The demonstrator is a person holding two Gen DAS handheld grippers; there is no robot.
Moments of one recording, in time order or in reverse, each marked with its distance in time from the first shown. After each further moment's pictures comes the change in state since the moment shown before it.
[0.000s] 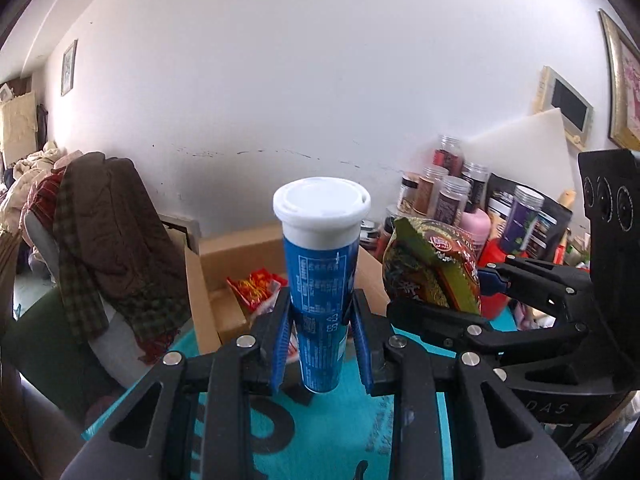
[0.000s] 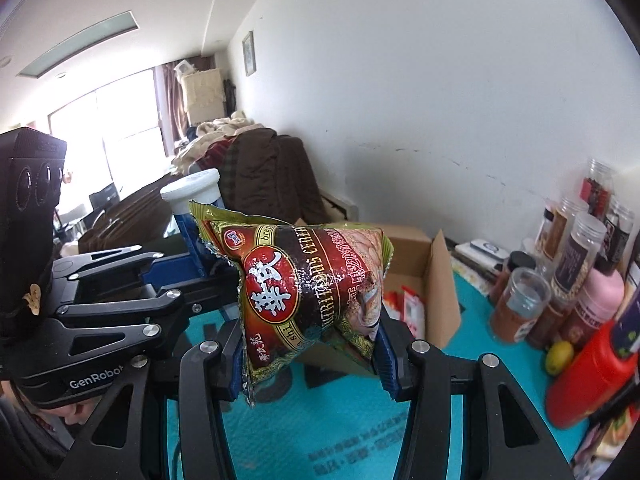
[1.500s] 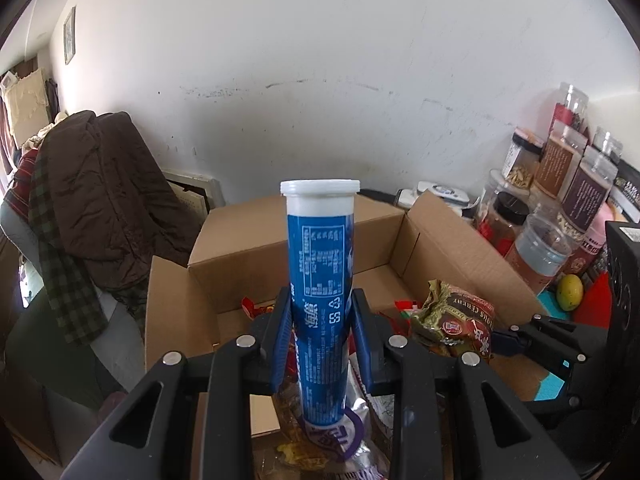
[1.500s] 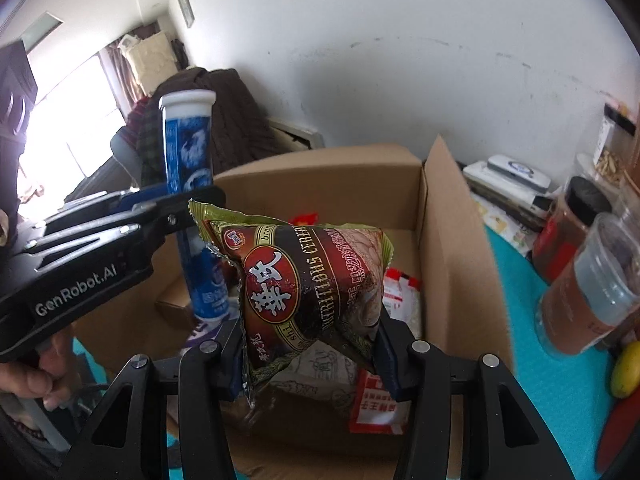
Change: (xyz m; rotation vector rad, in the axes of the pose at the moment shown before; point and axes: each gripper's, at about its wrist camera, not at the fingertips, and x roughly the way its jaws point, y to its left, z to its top) left arm 0.214 0.056 0.022 -0.026 0.212 0.157; right arm 0.192 -0.099 -0.019 0.173 0.258 -0.018
